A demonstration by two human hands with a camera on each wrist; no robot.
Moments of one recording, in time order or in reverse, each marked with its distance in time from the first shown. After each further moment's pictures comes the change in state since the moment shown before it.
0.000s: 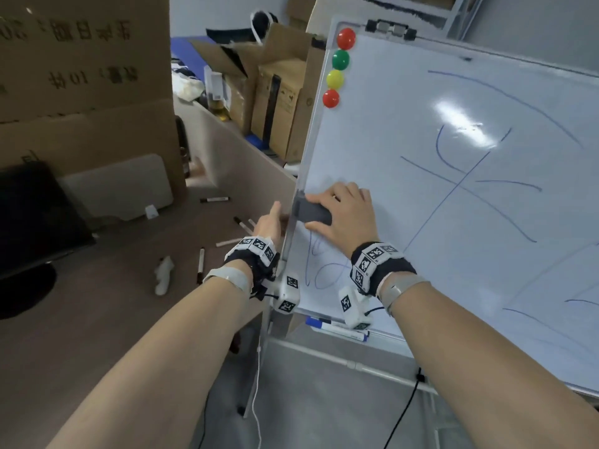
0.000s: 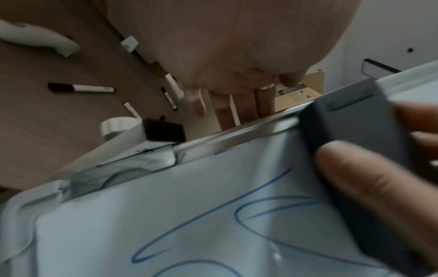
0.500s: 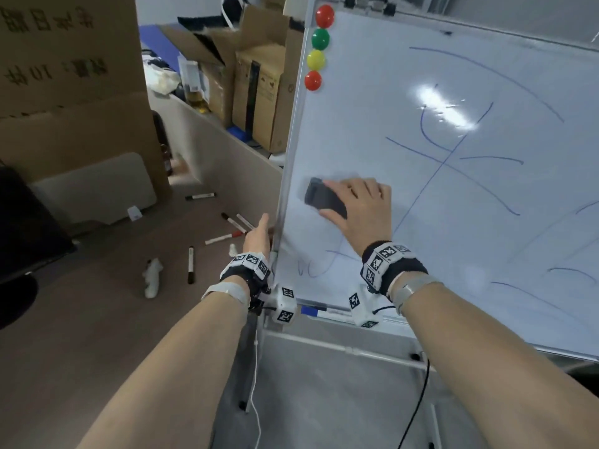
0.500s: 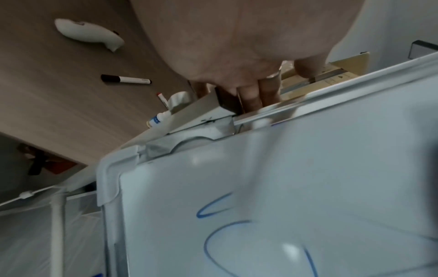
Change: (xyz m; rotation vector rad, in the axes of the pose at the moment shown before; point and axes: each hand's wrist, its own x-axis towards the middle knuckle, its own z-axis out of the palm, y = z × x) left_hand -0.032 -0.032 0.002 -0.097 -0.010 -0.070; right_hand -0.035 0.022 0.000 -0.150 0.101 0.114
